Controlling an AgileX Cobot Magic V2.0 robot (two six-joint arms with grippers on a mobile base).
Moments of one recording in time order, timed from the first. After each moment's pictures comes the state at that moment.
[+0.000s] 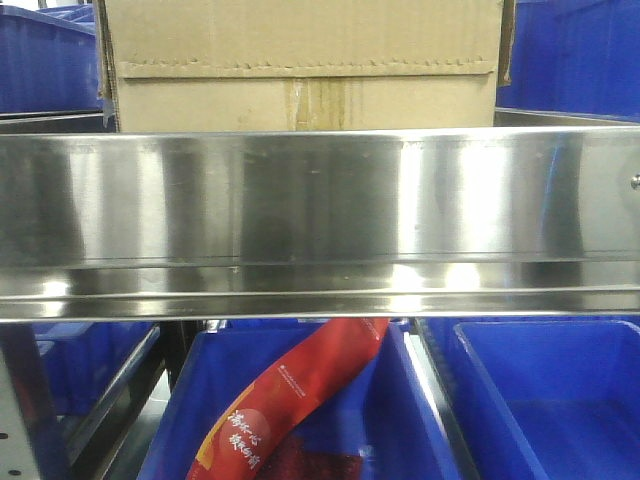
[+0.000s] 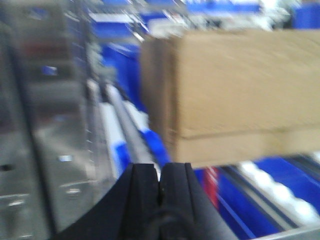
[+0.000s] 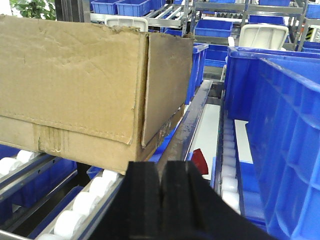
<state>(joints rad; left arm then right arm) -0.19 0.31 -0.36 0.04 0.15 -0.02 0.29 0.45 -0.41 0.16 0.12 -0.15</state>
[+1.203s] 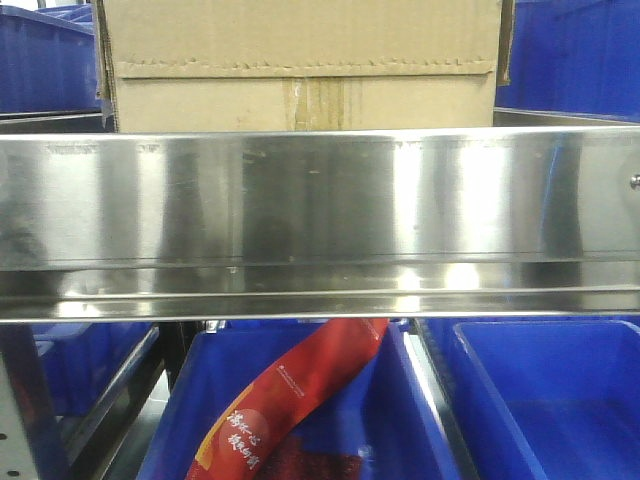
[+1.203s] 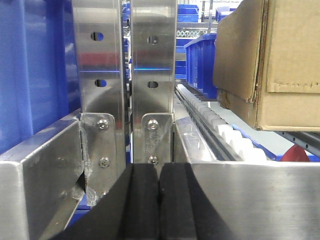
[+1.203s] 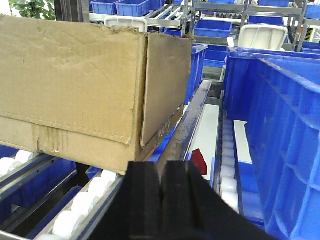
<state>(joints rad) 0.02 0.01 0.00 0.00 0.05 0.02 0.29 0.45 -0.41 0.16 0.12 -0.15</state>
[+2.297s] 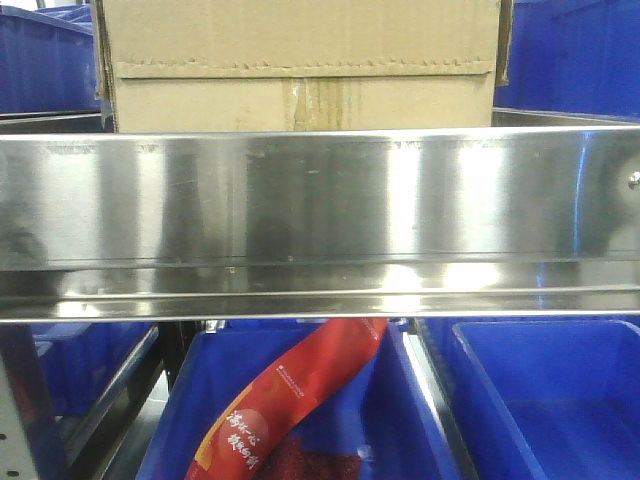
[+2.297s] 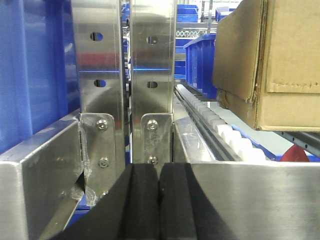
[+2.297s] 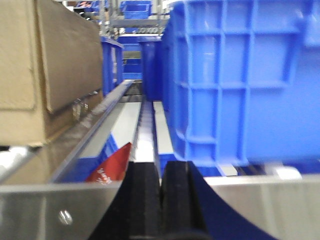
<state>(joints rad) 0.02 0.01 0.00 0.00 0.05 0.02 -0.01 0.02 -0.05 0.08 0.11 -0.02</state>
